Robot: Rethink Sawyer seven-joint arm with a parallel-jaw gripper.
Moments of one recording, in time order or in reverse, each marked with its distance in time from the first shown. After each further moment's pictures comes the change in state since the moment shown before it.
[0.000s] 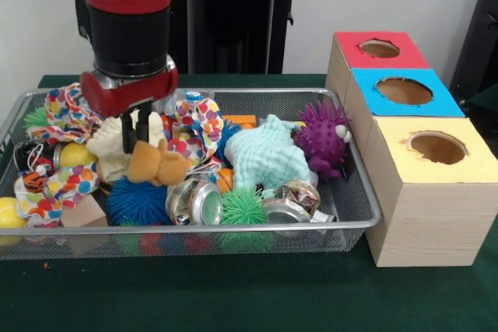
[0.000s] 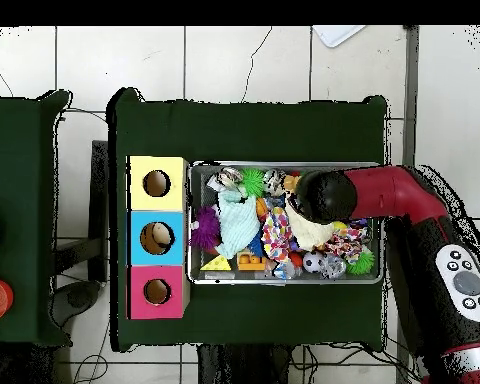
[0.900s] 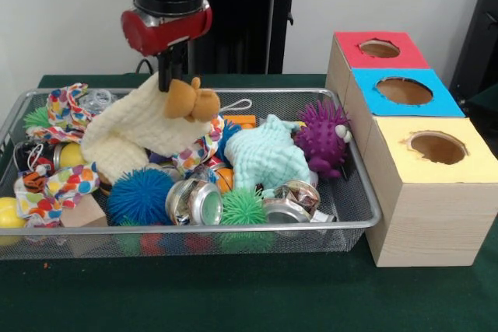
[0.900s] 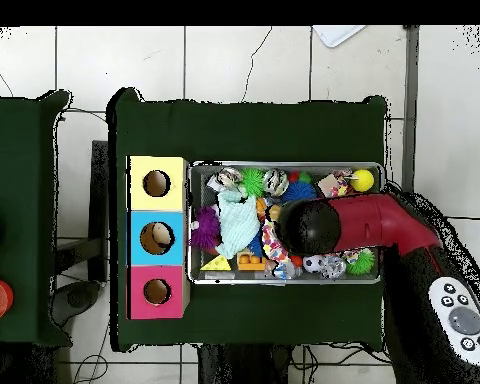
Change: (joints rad) arm 0.030 -0.171 -0.050 0.227 0.104 -0.001 0.000
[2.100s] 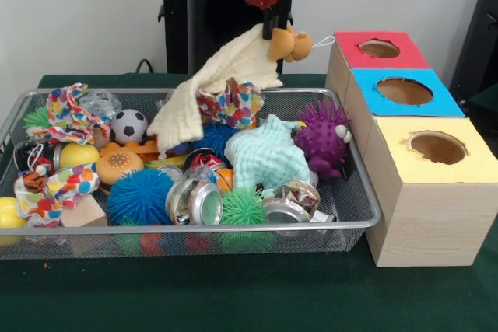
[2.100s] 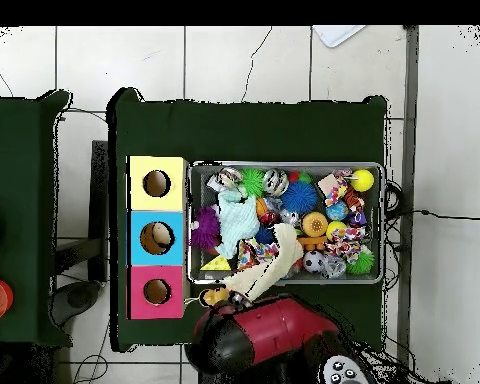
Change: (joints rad) arm 0.272 -0.150 -0.210 0.559 0.078 -0.474 0.049
